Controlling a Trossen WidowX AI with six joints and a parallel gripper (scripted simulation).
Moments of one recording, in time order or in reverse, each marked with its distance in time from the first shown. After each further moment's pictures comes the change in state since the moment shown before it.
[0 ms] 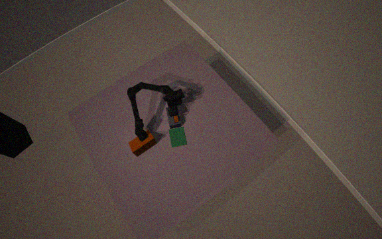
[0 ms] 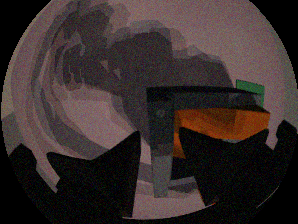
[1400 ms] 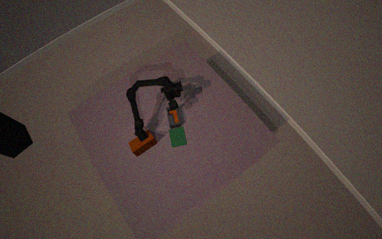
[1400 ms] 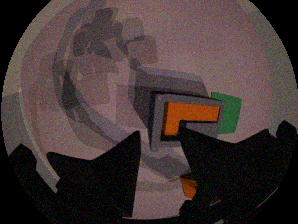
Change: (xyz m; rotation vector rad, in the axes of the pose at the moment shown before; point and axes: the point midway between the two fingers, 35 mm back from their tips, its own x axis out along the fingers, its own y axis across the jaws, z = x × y) arm -0.094 0.010 0.006 -0.147 -0.051 -0.036
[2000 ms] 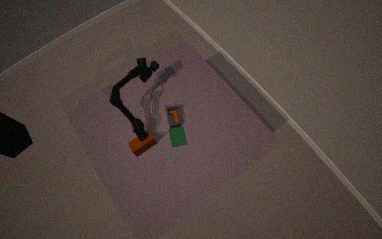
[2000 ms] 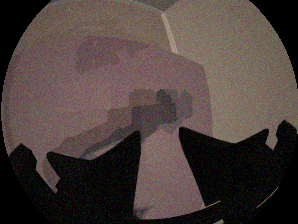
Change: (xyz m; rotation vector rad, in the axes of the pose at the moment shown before) arm -0.036 0.304 -0.064 -1.803 -0.761 -0.018
